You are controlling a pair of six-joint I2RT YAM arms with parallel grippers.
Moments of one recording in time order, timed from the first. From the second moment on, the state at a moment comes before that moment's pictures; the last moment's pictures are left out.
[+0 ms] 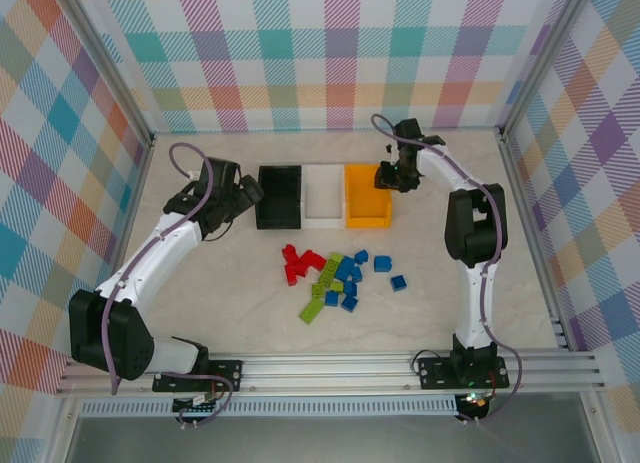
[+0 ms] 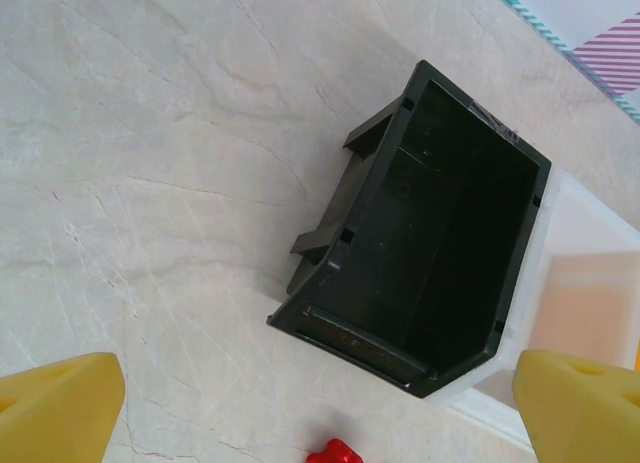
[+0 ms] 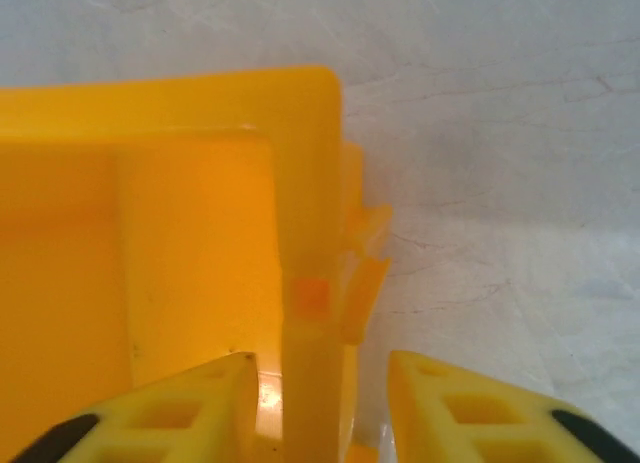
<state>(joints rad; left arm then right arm) -0.30 1.36 1.14 -0.64 -0.18 -0.83 0.23 2.20 1.85 -0.84 -0.21 0.26</state>
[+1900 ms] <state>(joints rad) -0.51 1.17 0.95 -0.68 -0.25 -0.90 0.56 1.49 0.77 -0.66 0.04 0.54</state>
